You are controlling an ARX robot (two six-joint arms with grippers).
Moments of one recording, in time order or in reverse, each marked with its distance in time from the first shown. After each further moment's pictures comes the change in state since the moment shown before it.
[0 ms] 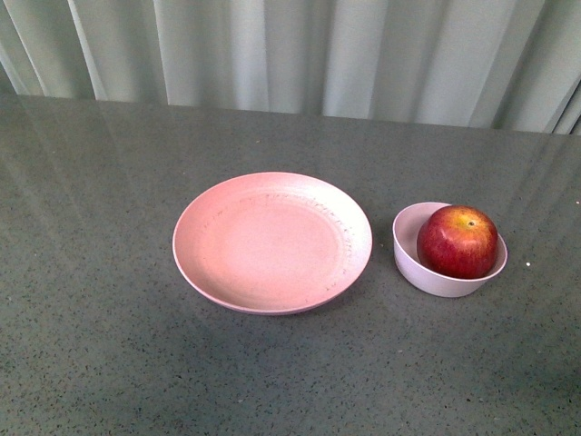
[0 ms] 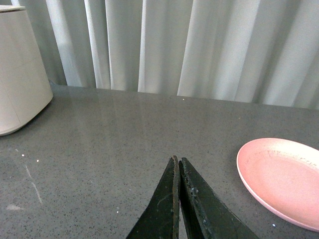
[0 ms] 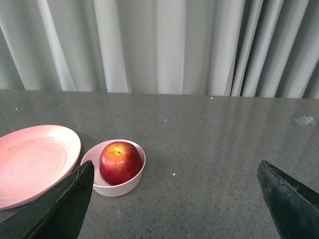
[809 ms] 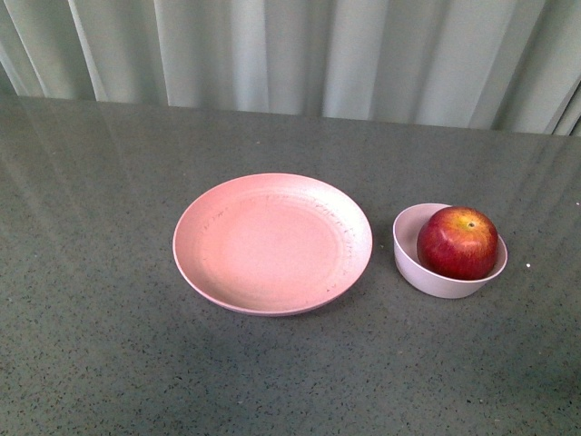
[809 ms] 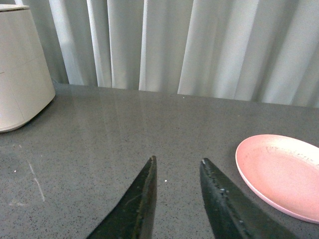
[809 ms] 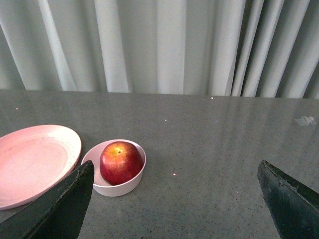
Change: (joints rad) left arm 0.001 -0.204 0.000 -0.221 0.000 0.001; right arm 0.000 0.000 0.000 0.000 0.000 0.000
